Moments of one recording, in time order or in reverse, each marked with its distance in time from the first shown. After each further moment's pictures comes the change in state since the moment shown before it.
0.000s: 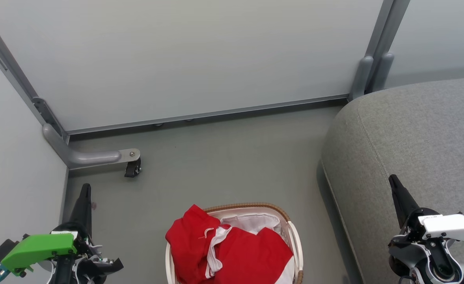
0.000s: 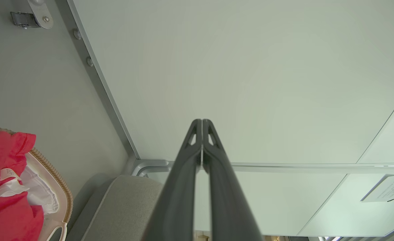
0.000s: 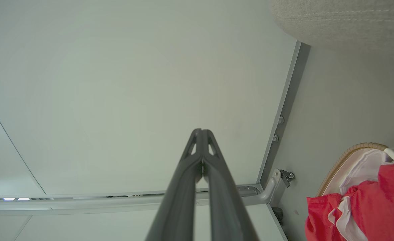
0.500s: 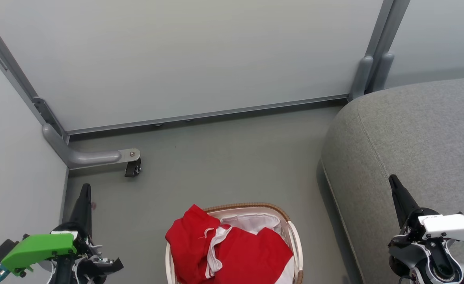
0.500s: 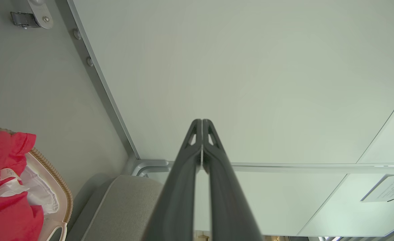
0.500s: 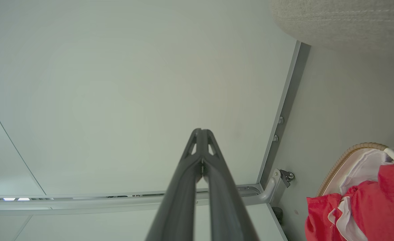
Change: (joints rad) left arm 0.000 0.000 0.000 0.000 0.000 0.000 0.000; right arm 0.000 0.000 0.000 0.000 0.000 0.000 0.000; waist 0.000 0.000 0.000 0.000
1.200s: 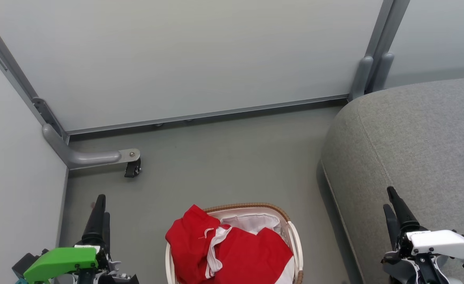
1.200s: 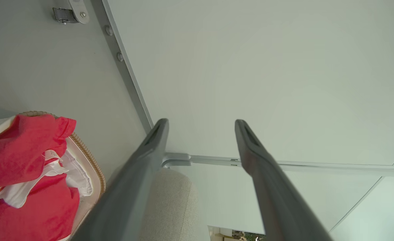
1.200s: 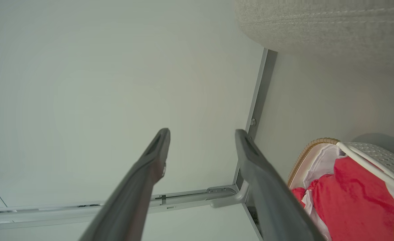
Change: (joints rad) left arm 0.047 -0.009 -0.075 0.047 0.047 0.004 -0.069; right arm 0.036 0.017 0.024 0.063 -0.075 0.000 -0.067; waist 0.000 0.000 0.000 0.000
